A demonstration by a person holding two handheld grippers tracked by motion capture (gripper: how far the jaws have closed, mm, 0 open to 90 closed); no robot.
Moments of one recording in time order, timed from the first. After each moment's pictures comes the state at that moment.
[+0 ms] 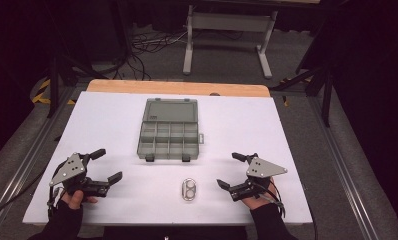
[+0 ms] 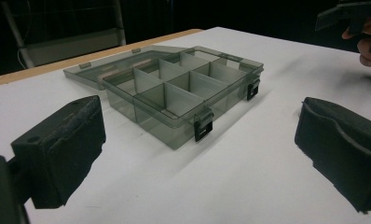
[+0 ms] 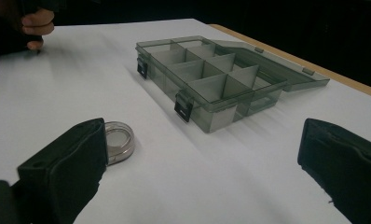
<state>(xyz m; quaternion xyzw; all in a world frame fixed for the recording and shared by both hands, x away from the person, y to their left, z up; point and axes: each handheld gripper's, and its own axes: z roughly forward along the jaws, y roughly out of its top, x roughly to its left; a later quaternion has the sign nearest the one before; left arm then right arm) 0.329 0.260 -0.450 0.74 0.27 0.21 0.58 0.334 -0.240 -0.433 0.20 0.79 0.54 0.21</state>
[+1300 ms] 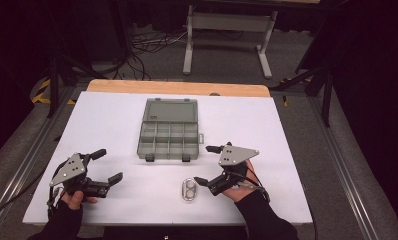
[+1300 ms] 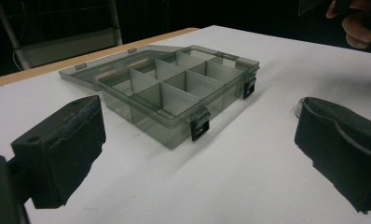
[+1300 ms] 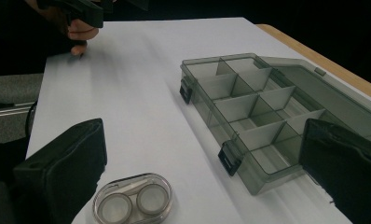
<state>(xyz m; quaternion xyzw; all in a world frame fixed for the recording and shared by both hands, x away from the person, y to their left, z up) 0.329 0.260 -0.450 0.74 0.26 0.21 0.58 0.353 -0.174 -0.398 0.13 0.84 0.51 0.16</state>
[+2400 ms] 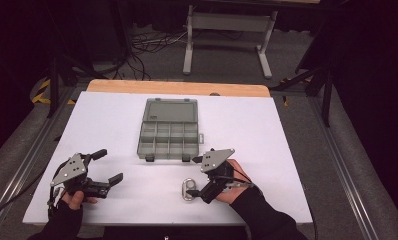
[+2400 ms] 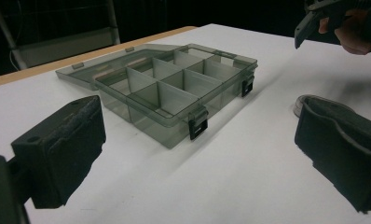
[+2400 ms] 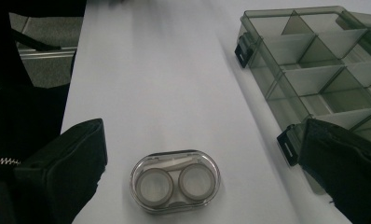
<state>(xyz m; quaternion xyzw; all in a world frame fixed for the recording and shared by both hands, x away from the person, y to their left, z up) 0.329 0.259 -0.450 0.74 0.26 0.20 0.58 0.356 -0.142 -0.410 0.07 0.90 0.42 0.08</state>
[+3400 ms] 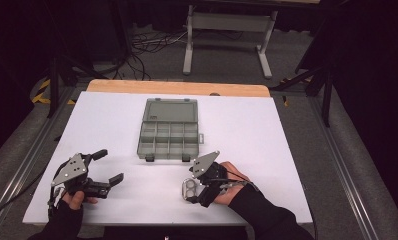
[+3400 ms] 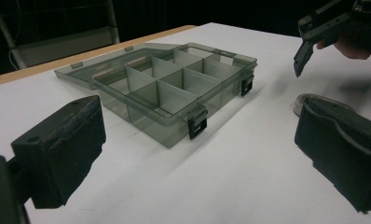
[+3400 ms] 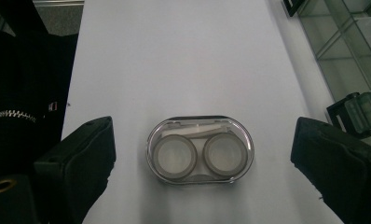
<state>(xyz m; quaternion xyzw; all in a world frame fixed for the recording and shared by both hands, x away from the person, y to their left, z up) 0.330 0.258 -0.451 0.75 0.26 0.21 0.58 0.359 -0.127 -0.424 0.04 0.94 0.33 0.04</state>
